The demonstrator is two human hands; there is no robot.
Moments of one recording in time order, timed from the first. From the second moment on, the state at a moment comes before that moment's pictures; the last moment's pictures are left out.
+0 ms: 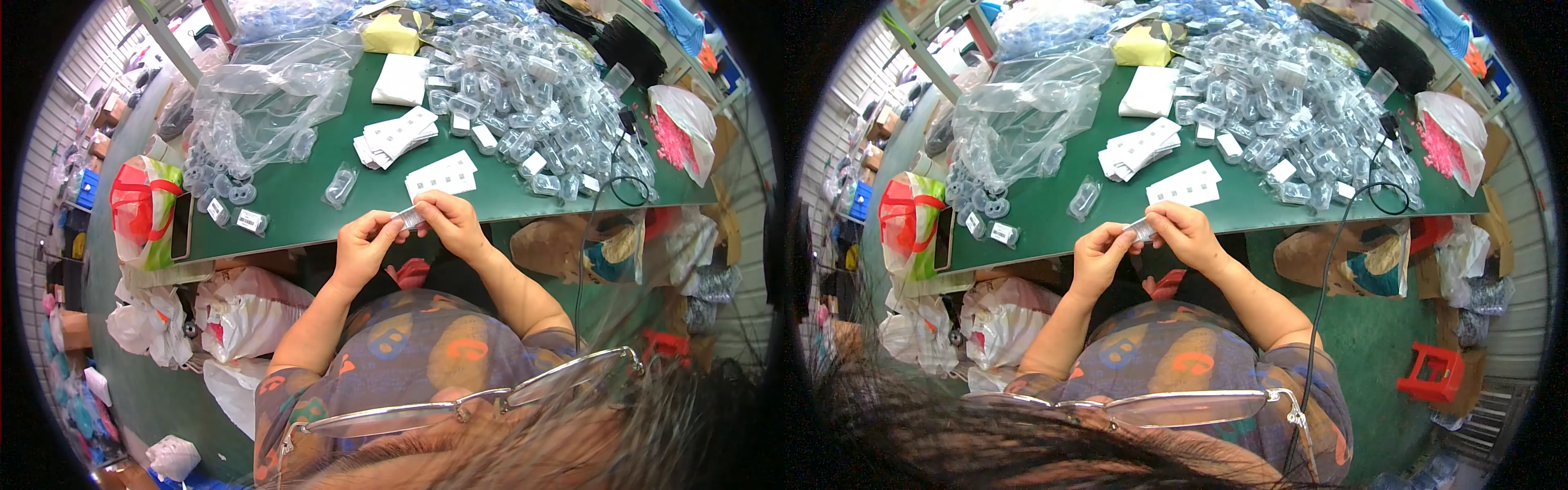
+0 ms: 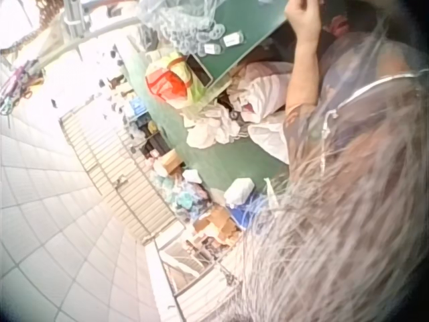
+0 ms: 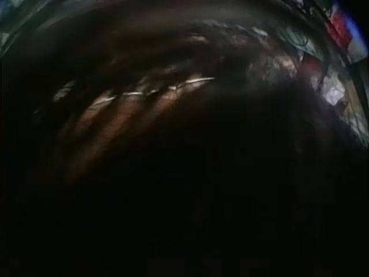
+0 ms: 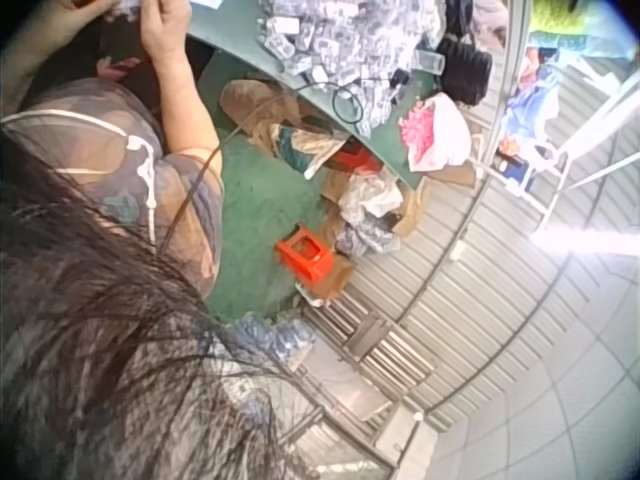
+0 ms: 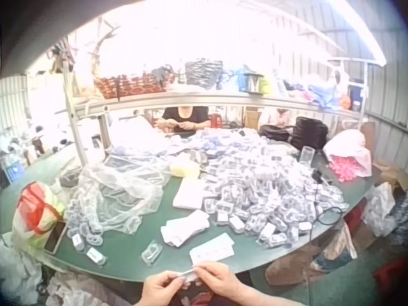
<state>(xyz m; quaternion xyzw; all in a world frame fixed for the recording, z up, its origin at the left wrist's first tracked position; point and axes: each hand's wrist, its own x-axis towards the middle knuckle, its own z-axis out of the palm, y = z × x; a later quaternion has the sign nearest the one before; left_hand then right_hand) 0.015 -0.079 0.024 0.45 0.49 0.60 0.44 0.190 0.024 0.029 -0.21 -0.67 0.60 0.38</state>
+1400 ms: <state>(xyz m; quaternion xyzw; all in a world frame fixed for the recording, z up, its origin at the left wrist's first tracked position) -0.029 -0.076 0.032 0.25 0.37 0.70 0.56 0.221 0.028 0.031 -0.23 -0.68 0.57 0.39</state>
